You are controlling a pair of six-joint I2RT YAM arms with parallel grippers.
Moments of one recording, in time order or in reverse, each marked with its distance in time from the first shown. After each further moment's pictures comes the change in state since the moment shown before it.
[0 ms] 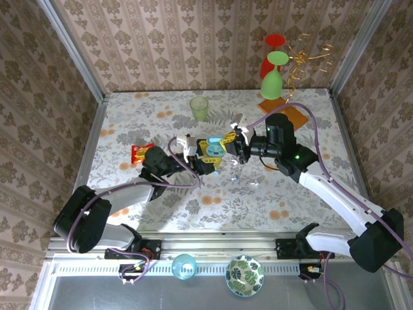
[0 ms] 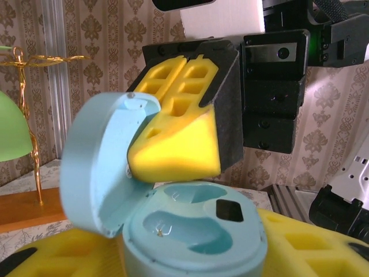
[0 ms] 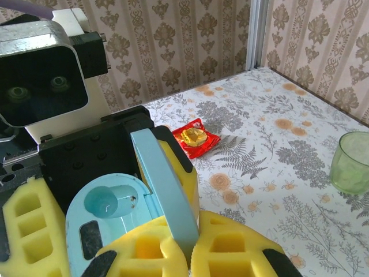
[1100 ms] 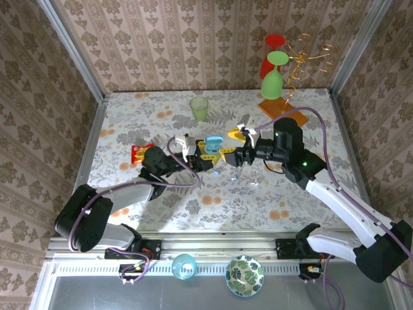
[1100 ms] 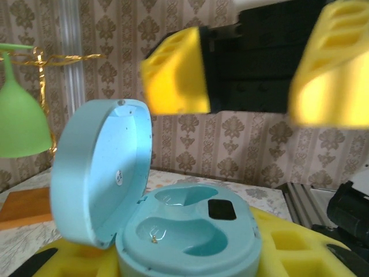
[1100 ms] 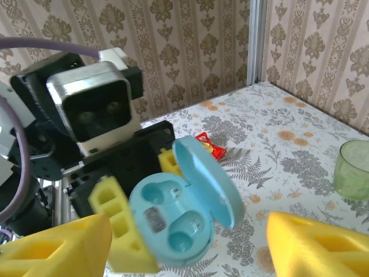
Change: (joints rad) left arm 0.031 0.018 -0.021 0.021 -0.024 0.027; right arm 0.002 -0.115 -0.056 0.028 0.002 0.089
